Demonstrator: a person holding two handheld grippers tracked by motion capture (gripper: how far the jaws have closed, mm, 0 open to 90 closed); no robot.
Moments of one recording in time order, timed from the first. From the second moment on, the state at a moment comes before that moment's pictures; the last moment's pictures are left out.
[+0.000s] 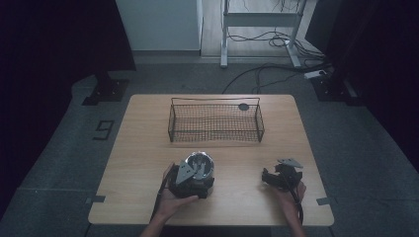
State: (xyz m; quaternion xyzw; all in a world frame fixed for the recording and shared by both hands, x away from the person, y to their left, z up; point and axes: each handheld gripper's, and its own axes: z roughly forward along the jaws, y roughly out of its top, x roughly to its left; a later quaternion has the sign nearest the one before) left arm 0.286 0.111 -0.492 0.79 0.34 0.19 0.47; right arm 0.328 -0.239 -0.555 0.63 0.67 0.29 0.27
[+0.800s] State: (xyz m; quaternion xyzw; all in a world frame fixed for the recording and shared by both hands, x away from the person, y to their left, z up) left arm 0.277 0.123 -0.478 0.78 0.34 0.20 0.49; right arm 0.328 -0.240 -0.555 0.63 0.67 0.29 0.27
